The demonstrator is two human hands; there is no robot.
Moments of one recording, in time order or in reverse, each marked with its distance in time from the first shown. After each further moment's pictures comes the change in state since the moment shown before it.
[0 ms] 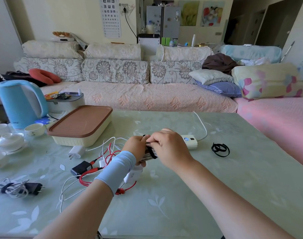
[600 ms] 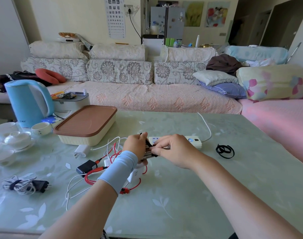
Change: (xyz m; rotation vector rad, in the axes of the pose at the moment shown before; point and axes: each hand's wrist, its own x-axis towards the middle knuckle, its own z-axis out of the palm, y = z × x) left_hand 0.001 -0.004 -0.008 -0.188 0.157 -0.094; right_hand 0.002 0.006 -0.015 0.272 -0.418 0.313
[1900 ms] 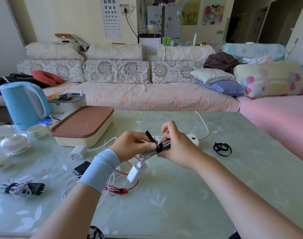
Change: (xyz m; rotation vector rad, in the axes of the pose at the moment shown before) left_hand -0.010 -0.002 -0.026 -0.082 -0.381 0.431; right_hand -0.007 0.011 -0.013 -0.113 0.090 -0.079
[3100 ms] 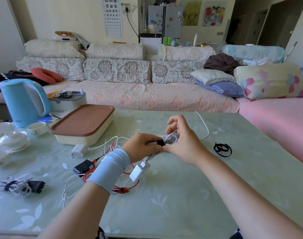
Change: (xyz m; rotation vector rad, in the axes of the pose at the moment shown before) left_hand 0.008 0.002 0.017 0.271 -0.004 -0.020; right_hand 0.006 0.014 -0.001 0.234 0.186 -0.017
